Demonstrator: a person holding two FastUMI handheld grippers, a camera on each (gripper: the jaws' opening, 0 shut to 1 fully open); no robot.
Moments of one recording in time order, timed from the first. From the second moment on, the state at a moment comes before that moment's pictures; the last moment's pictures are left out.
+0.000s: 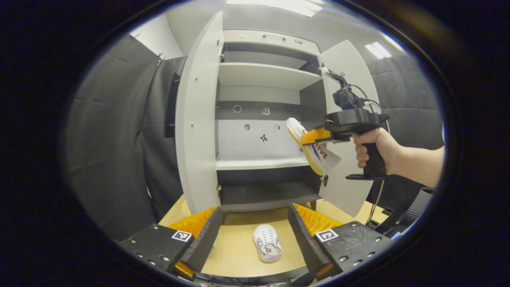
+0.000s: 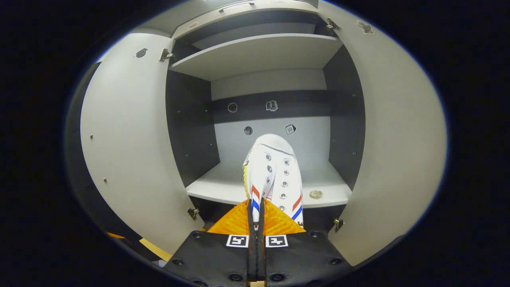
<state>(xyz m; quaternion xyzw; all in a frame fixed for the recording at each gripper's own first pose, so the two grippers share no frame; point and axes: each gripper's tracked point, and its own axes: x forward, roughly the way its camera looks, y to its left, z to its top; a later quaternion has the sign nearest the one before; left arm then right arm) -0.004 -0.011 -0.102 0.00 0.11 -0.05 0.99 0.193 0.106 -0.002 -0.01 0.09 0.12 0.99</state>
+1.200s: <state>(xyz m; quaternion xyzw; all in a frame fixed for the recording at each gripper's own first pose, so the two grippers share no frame) 0.030 0.005 -0.083 0.01 0.14 0.15 0.98 0.409 0.086 -0.006 0.05 0.10 0.09 0.99</state>
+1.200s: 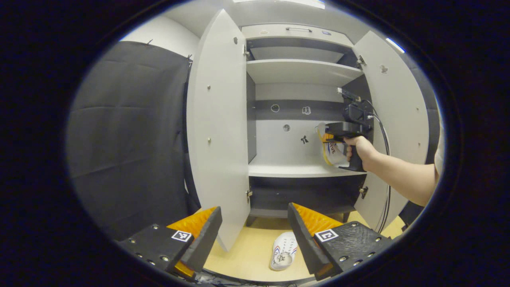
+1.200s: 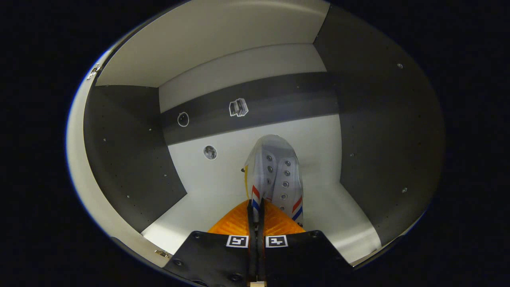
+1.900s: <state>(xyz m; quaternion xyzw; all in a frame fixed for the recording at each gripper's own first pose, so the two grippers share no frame) 0.019 0.015 -0.091 -0.01 0.14 0.13 0.98 0.395 0.098 0.026 0.07 0.05 0.07 0.99</state>
